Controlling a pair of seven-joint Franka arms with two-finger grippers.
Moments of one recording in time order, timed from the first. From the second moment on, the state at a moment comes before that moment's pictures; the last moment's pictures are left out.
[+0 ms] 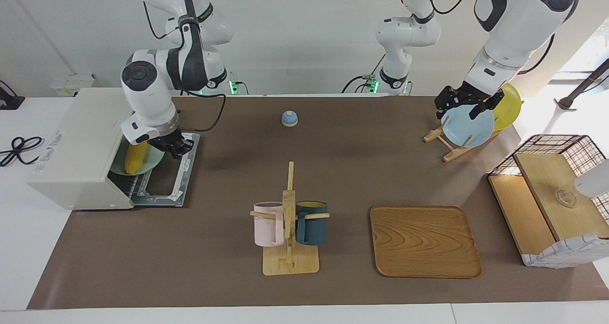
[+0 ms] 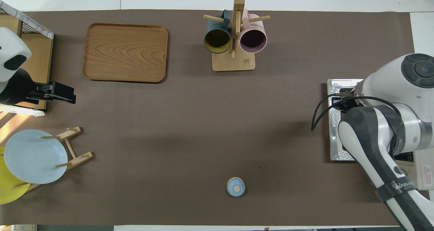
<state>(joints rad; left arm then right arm) -0.10 -0.04 -0.02 -1.69 -0.04 1.60 -0.04 0.05 0.03 0.02 -2.08 -0.13 2.03 0.29</state>
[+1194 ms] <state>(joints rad) -0.10 -0.04 -0.02 -1.69 -0.04 1.60 -0.04 0.05 0.12 0.01 -2.26 -0.13 2.30 0.36</state>
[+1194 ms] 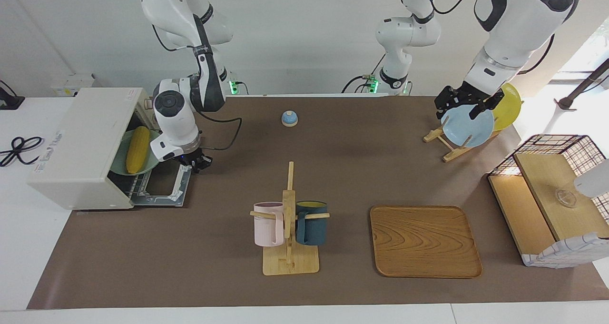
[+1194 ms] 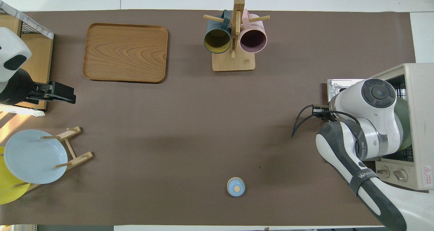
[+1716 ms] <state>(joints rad) -0.10 -0.04 -0.02 -1.69 -0.04 1.60 -0.04 0.05 0.12 0.02 -2.27 -0.19 2.31 0.35</state>
